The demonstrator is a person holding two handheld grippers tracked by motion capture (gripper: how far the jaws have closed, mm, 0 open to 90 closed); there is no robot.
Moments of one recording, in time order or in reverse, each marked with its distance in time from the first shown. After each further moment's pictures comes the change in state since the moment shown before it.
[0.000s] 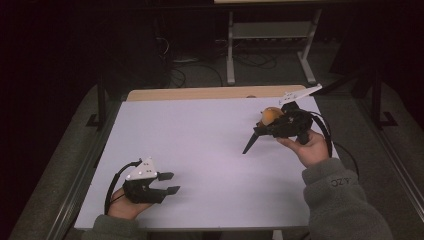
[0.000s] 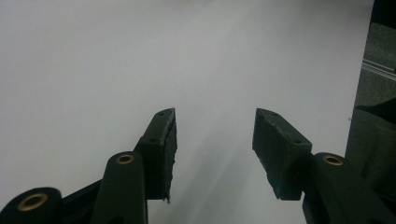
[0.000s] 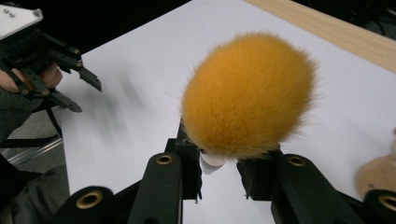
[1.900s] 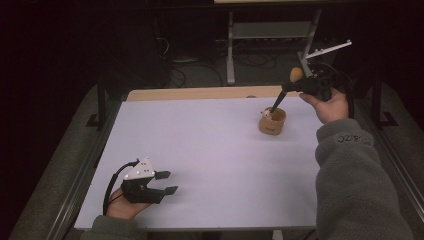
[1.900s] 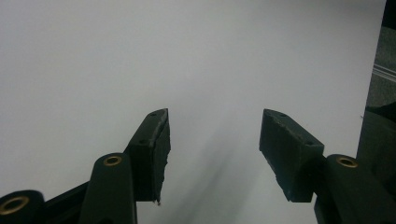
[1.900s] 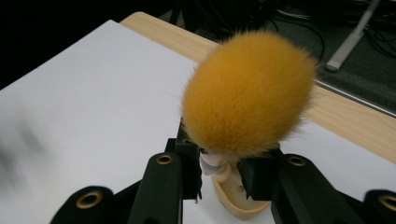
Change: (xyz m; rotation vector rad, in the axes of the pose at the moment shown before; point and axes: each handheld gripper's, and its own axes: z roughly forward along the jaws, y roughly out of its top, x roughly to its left) left arm 0.006 -0.006 -0.001 -0.003 0.019 -0.018; right arm -0.089 0.051 -0.051 -0.012 -0.287 0.160
